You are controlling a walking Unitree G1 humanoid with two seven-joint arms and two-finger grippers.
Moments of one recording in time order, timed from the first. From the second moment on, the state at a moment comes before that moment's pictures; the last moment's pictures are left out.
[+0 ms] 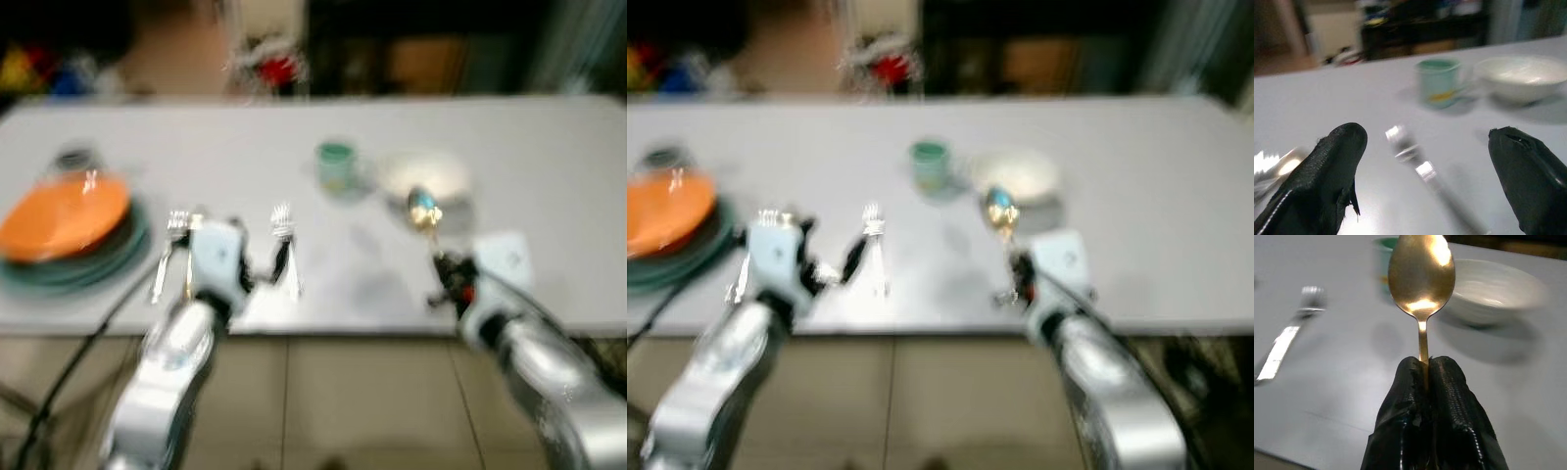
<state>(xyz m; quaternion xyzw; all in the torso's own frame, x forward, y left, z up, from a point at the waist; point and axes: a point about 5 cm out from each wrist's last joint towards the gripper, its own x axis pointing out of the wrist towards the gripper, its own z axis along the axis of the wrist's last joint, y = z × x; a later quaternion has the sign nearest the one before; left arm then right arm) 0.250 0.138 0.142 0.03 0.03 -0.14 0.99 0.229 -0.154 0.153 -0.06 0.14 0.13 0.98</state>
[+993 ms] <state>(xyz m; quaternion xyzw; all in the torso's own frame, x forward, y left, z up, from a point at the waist) 0.233 0.096 0.144 0.03 0.04 -0.38 0.93 0.258 -0.208 0.128 -0.02 0.25 -0.10 0.96</state>
